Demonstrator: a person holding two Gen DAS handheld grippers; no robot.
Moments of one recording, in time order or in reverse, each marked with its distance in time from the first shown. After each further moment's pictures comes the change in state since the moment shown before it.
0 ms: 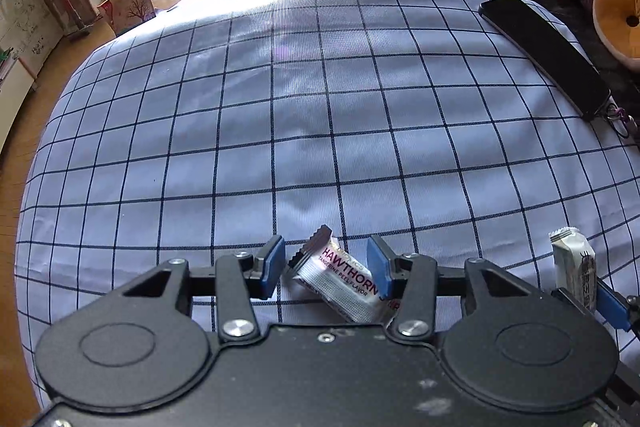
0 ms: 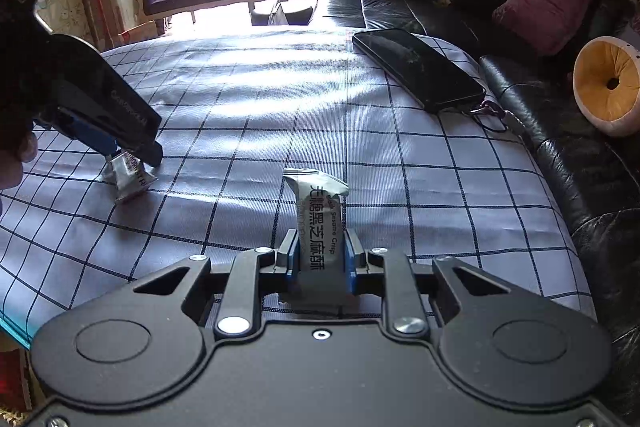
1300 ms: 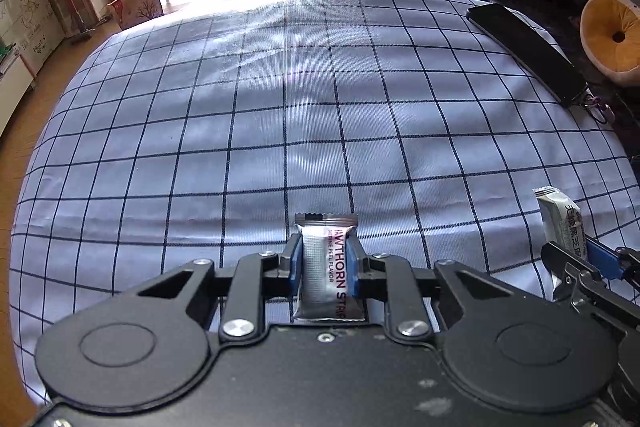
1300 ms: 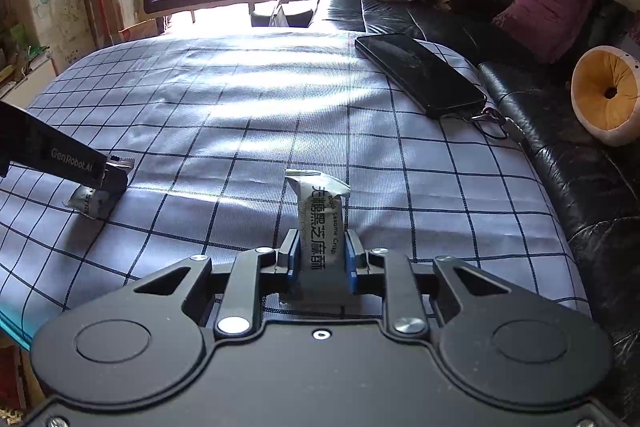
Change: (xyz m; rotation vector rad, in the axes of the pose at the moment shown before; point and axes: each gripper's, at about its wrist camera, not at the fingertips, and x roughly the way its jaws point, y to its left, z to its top) left arm -0.028 0.013 -0.053 -0.040 -0.072 -0.039; right arm -0.004 0.006 0.002 -0.018 0.004 -0.012
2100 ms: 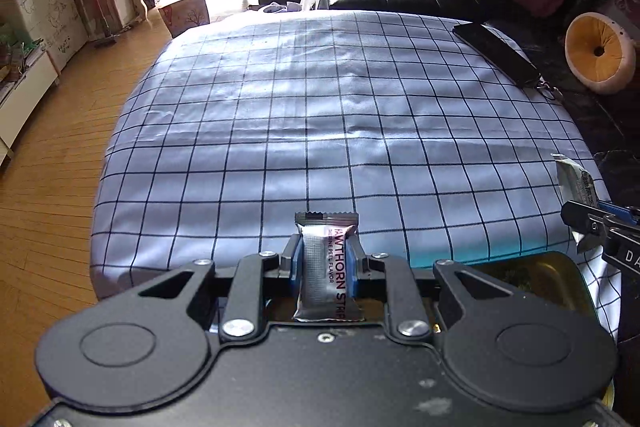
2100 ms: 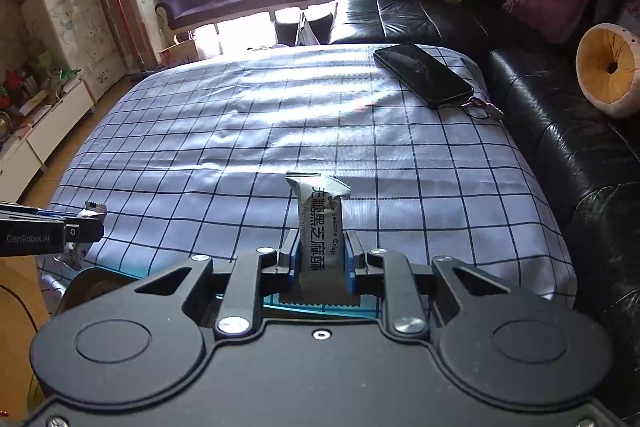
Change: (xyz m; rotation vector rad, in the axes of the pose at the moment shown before) left arm -0.142 0.043 -0.111 -0.030 -0.090 0.018; right arm -0.112 0.000 -0.024 0.082 -0.009 0.116
